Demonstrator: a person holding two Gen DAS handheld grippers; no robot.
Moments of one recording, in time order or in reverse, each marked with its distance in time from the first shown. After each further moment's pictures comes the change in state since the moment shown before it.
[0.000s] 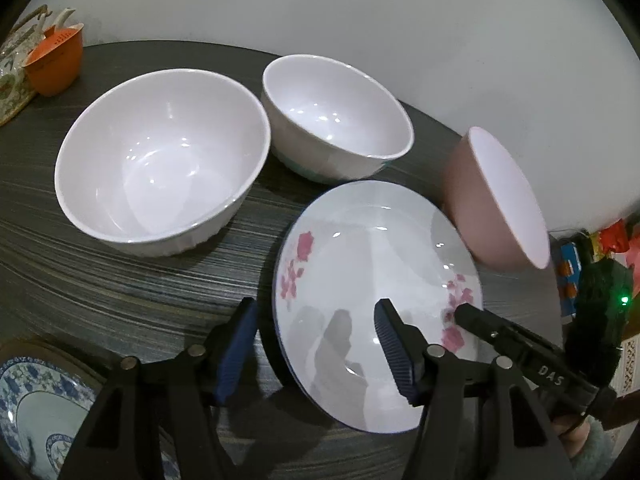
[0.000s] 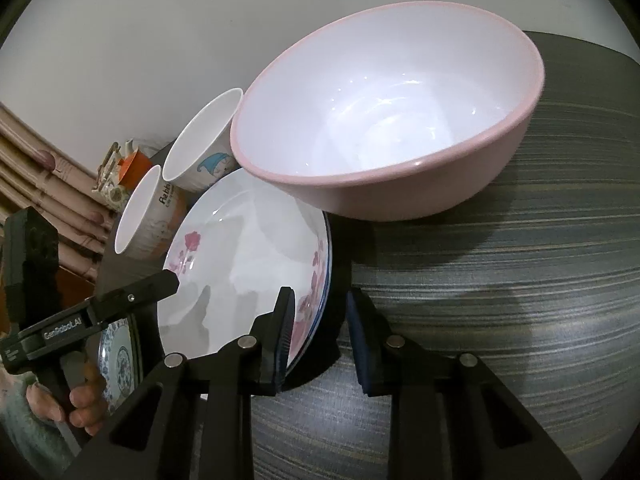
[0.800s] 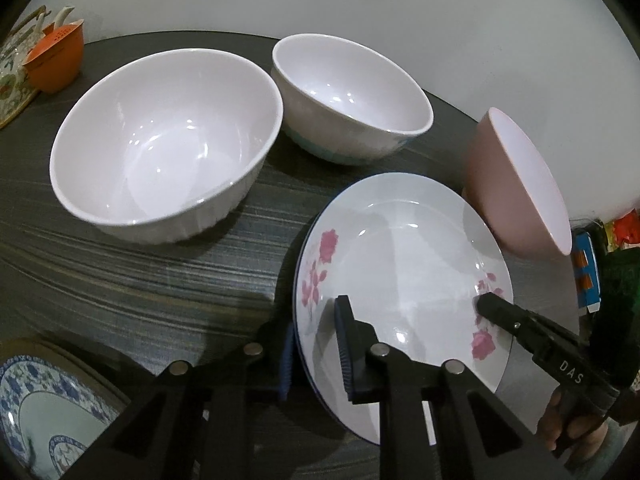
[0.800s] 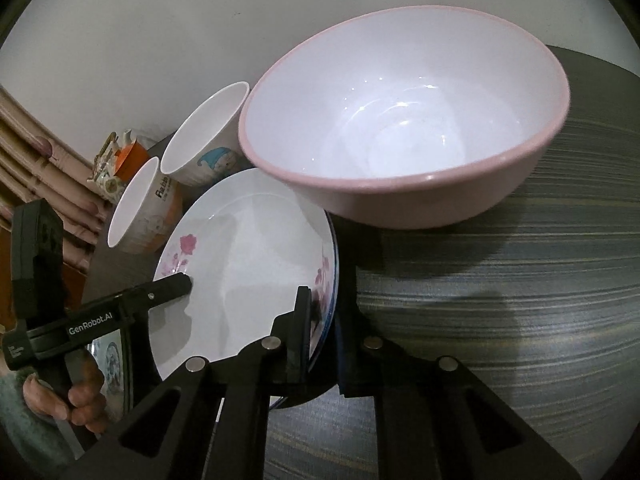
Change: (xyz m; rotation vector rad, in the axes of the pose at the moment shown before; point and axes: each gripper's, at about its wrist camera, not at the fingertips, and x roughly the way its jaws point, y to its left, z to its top) left arm 0.004 -0.001 -0.011 0.019 0.026 0.047; right arm -0.002 0.005 0.000 -0.049 -0.003 -0.035
